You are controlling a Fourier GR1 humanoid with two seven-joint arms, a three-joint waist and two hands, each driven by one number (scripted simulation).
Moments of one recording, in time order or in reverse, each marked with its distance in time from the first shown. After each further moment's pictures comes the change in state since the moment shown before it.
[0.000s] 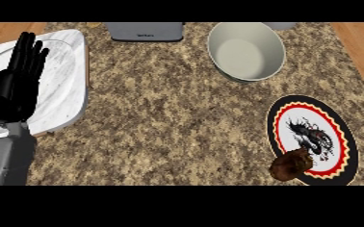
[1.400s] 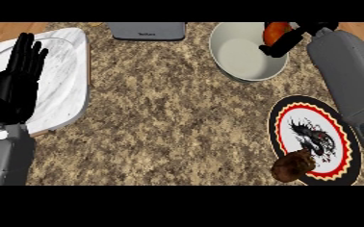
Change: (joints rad) left arm 0.010 -0.010 0.010 -0.018 -0.009 -0.014 -0.006; right arm -0.073 0.610 0.176 -0.118 0.166 -0.217 0.524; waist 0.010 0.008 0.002
